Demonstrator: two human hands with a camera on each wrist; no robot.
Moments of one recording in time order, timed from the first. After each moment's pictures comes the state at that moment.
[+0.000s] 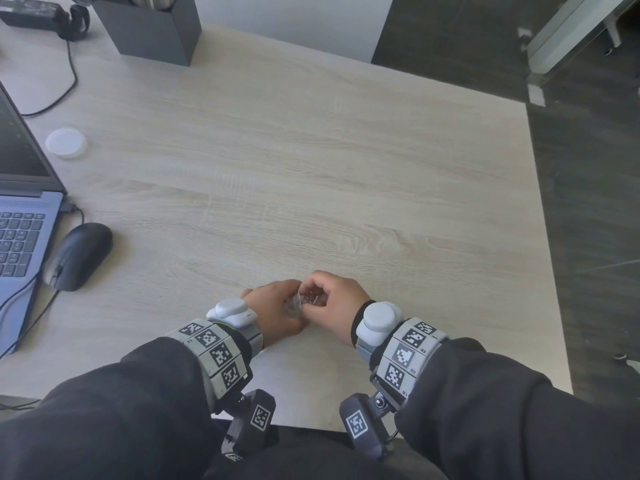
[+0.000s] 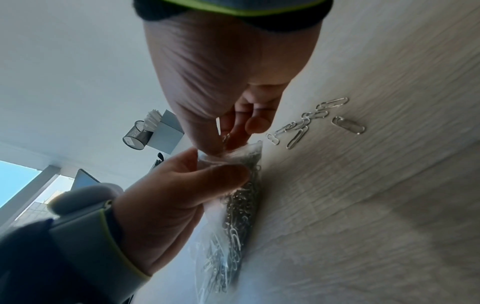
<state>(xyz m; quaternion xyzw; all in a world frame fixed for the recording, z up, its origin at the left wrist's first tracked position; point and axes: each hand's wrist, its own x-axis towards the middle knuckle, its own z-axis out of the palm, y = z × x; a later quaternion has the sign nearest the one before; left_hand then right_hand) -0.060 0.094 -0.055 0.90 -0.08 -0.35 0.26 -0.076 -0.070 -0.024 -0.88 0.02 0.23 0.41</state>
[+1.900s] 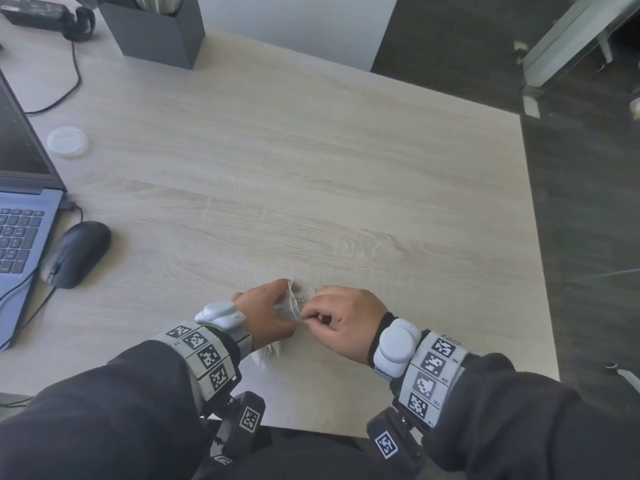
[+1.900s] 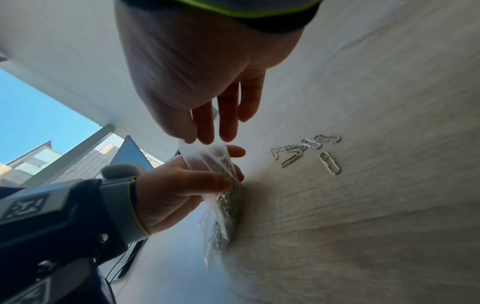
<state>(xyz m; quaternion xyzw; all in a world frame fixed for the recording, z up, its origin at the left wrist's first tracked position) -0.065 0.103 -0.048 0.89 -0.06 -0.35 0.27 -0.092 -0.088 -0.006 -0.91 -0.22 0.10 0.35</state>
